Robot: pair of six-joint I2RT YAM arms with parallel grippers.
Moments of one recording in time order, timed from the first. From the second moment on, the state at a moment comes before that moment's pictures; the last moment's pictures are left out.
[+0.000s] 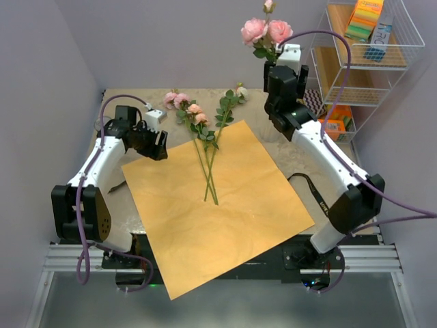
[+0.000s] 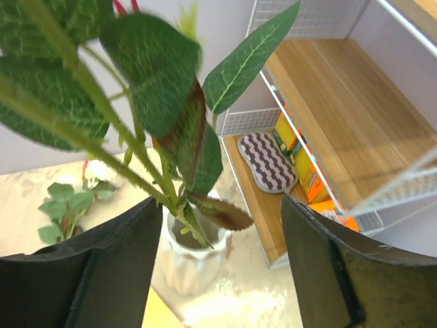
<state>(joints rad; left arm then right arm) -0.04 1.50 1.18 -0.68 0.43 0.30 0.48 1.66 1.65 -0.11 0.85 -0.04</state>
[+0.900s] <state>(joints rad) -0.04 1.48 1.20 -0.71 0.43 0.29 0.80 1.11 1.19 -0.47 0.70 0.33</state>
